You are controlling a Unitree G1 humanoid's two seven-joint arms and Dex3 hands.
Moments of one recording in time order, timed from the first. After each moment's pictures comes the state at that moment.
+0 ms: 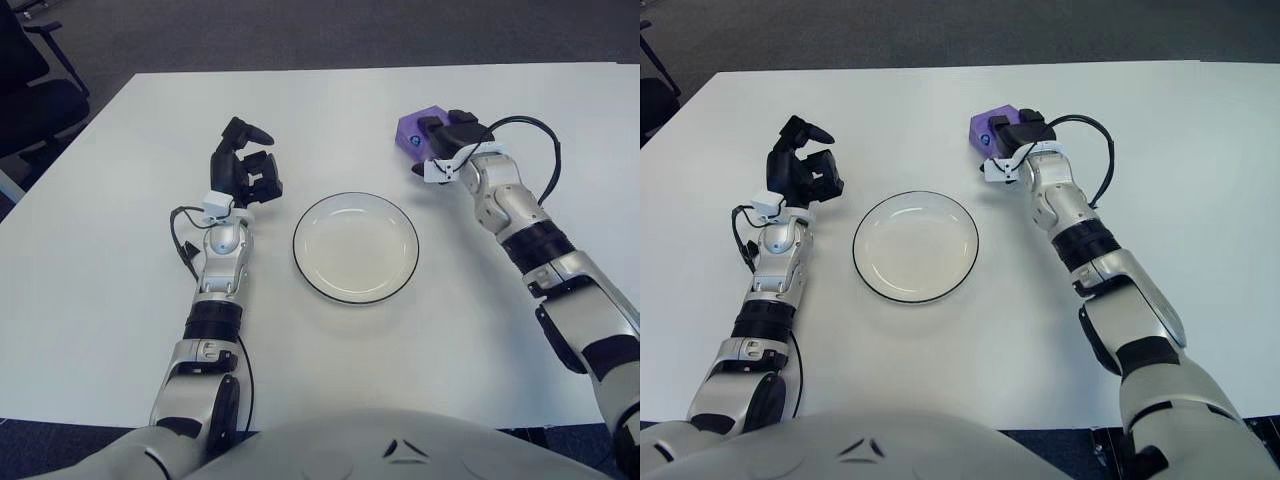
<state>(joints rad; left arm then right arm) -0.32 0.03 0.09 0.32 -0.03 -0.42 0.11 -0.80 -0.46 0.49 0.55 -0.96 0.15 0.24</state>
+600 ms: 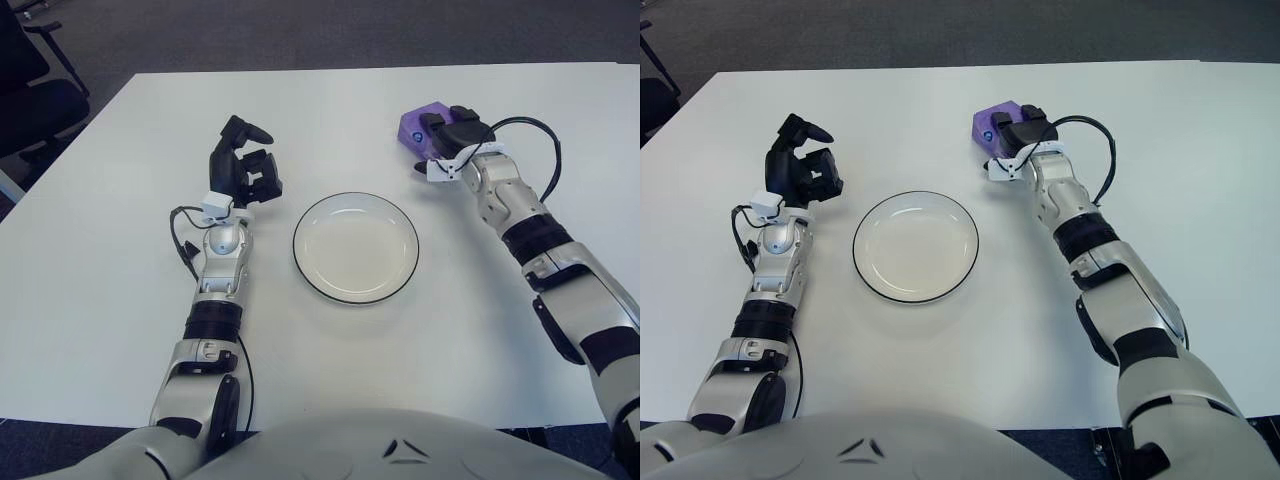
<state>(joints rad) -0.32 0.03 0.09 0.32 -0.03 -0.44 0.11 -0.80 -0.46 0.49 0.60 -0.92 0.10 0.14</state>
